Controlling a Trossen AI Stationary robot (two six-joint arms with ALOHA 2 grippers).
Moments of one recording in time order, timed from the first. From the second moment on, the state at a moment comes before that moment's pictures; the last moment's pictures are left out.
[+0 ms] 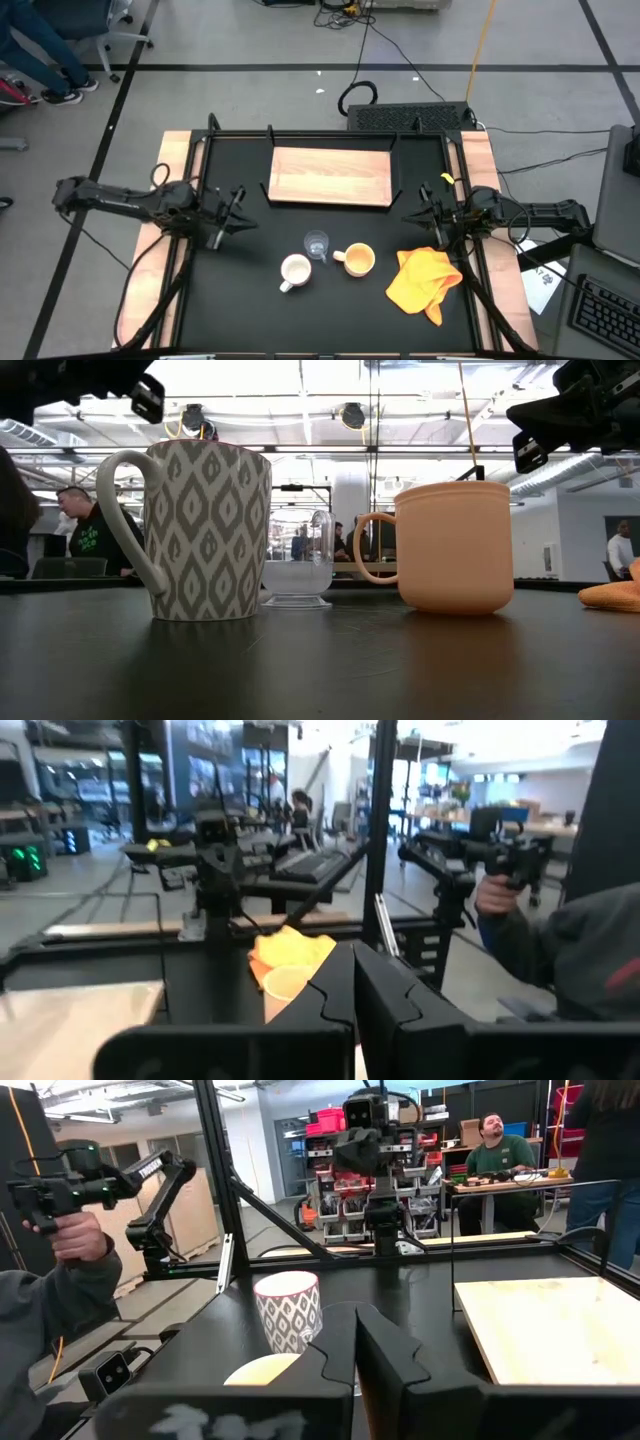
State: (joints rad) left arm -0.08 0.60 0.28 0.39 0.23 -0.06; right arm -0.03 0.15 0.06 0.13 -0.19 0.15
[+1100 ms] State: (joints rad) left arm -0.28 0.97 0.41 0.62 0.02 -0.02; right arm -0.03 0.15 0.06 0.13 -0.19 0.15
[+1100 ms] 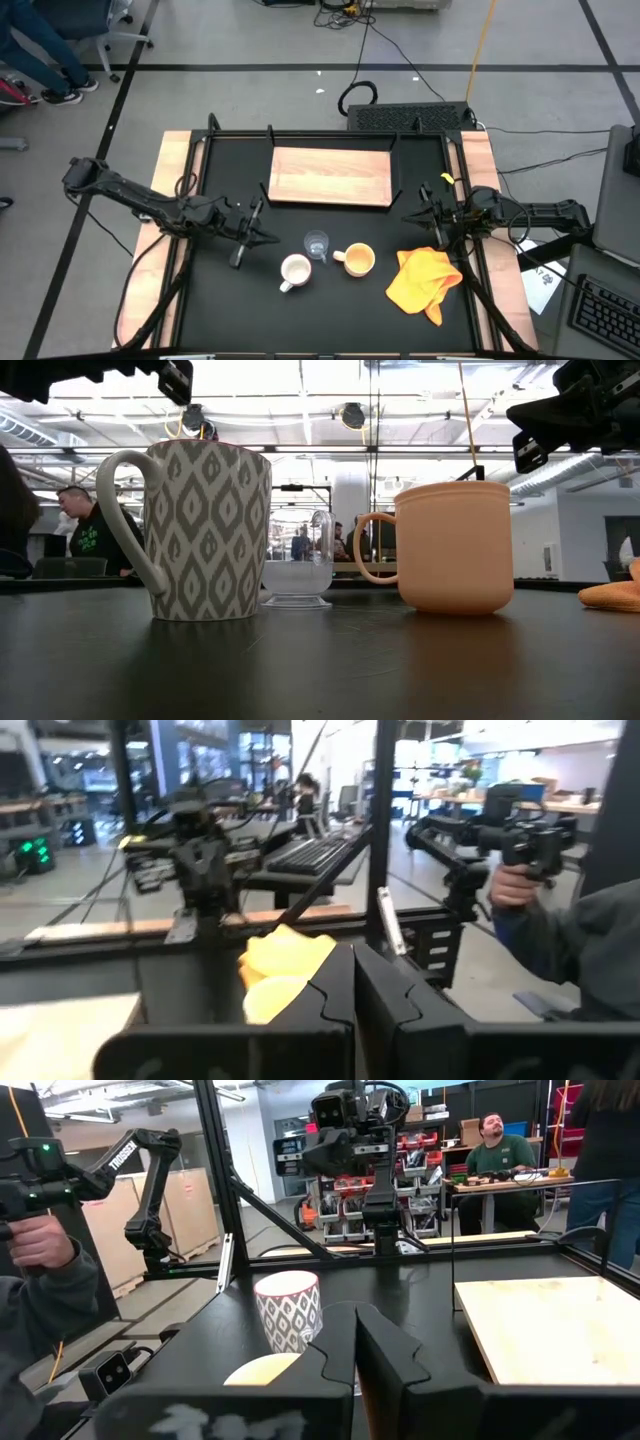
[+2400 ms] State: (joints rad) left arm -0.26 1.26 0.80 0.17 -0.06 -0.14; right arm -0.03 0.16 0.06 0.12 -0.19 0.15
